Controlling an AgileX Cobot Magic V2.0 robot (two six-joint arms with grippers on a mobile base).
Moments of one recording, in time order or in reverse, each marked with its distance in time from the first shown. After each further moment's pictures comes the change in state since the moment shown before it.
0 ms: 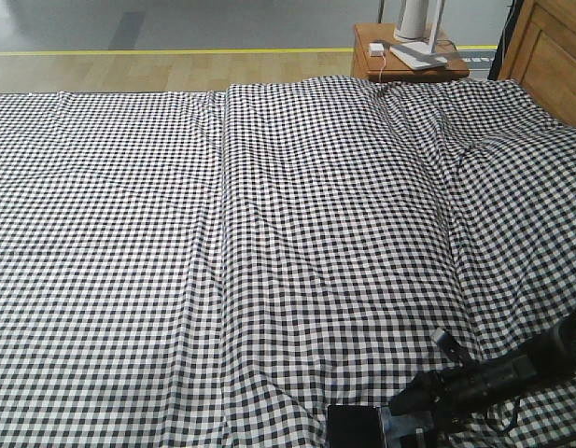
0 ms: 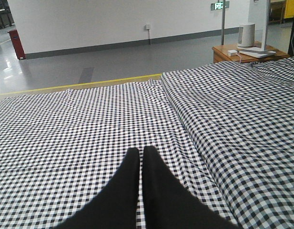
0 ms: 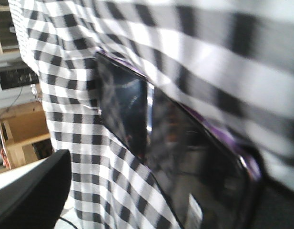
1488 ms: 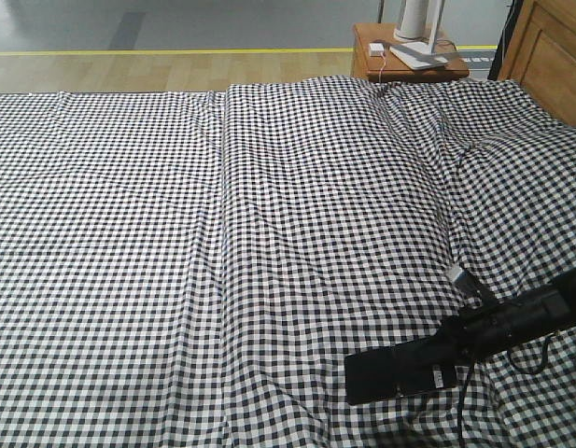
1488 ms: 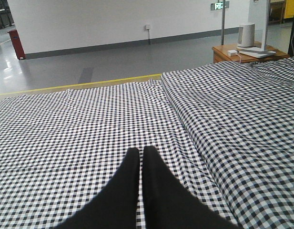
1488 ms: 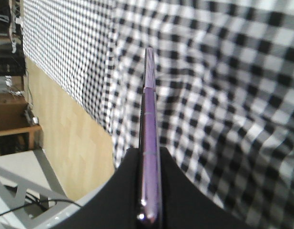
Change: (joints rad) left arm 0.000 0.000 0.000 0.000 0.000 0.000; right arm 0.013 -0.438 0.191 -0.053 0.033 0.028
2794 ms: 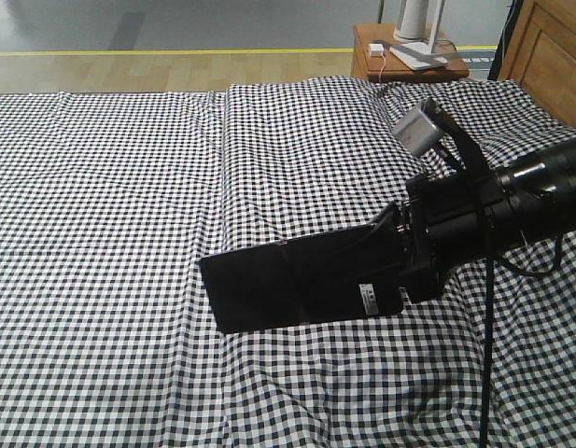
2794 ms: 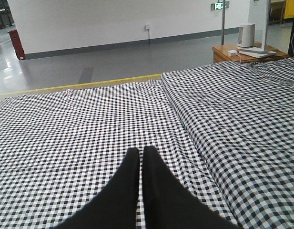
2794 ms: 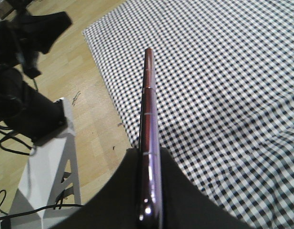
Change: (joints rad) left arm 0.000 0.000 0.000 0.000 0.000 0.000; right arm 0.468 -1.001 0.117 0.066 0.075 0.128
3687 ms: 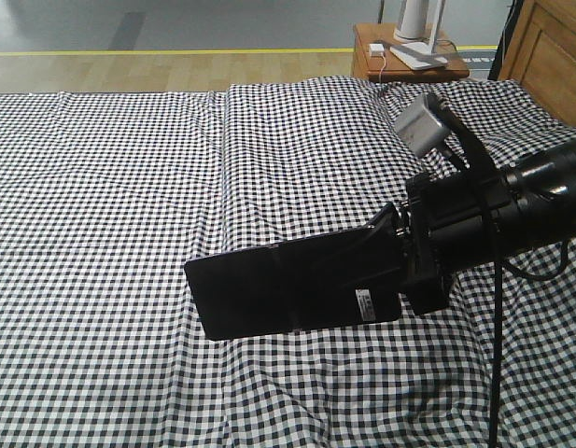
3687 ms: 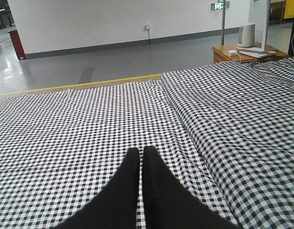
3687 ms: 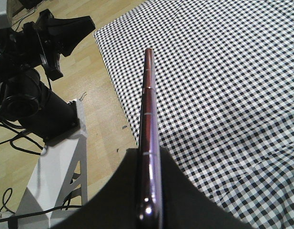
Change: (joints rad) left arm 0.000 0.000 0.000 0.000 0.000 0.000; right arm 0.029 -0.042 0.004 0.006 0.005 0.015
